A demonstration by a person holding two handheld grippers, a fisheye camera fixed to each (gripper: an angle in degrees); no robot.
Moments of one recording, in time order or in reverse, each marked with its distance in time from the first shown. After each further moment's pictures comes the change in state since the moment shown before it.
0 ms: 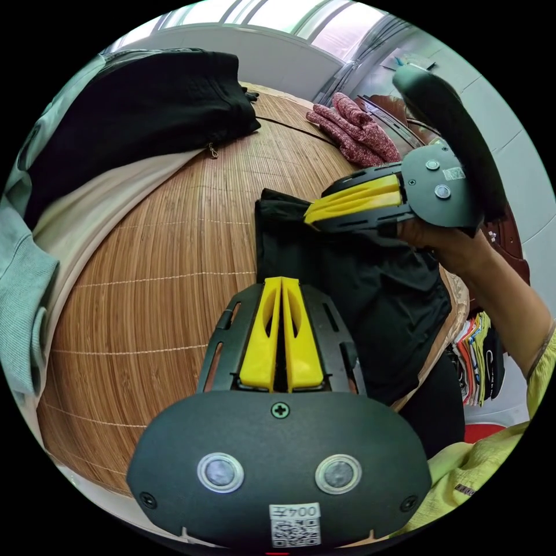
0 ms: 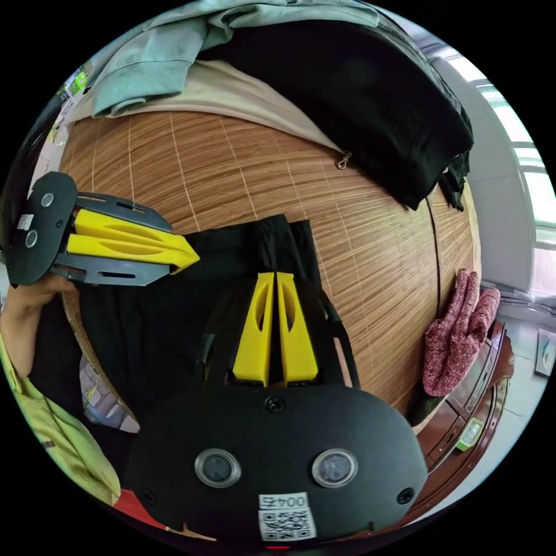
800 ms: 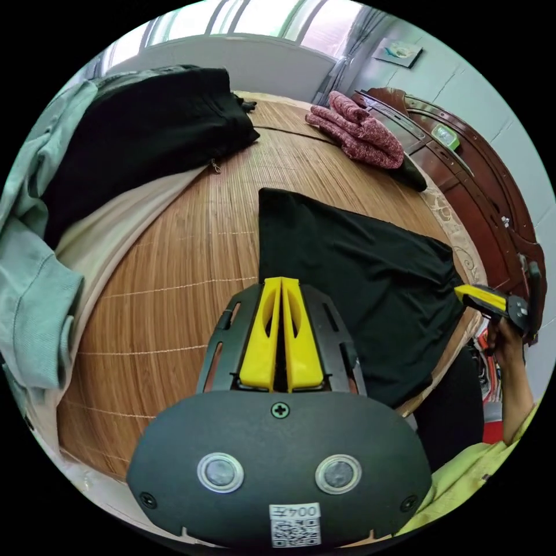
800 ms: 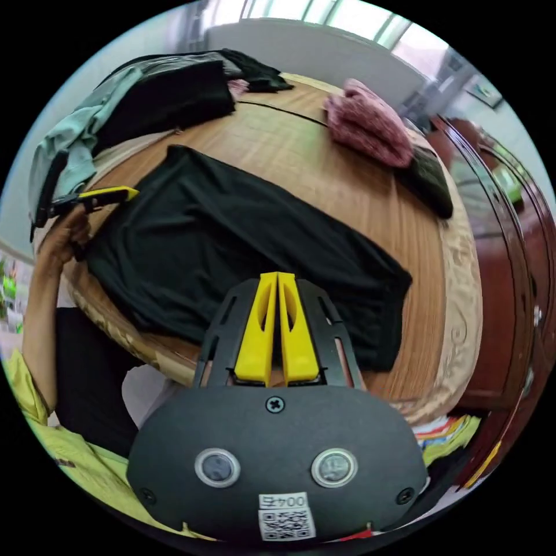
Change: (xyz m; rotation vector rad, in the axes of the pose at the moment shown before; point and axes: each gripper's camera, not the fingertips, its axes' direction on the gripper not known) left arm 0.036 0.033 -0.003 0.024 -0.118 0.055; right arm 0.031 0.426 -0.112 0.067 -0.060 0.839
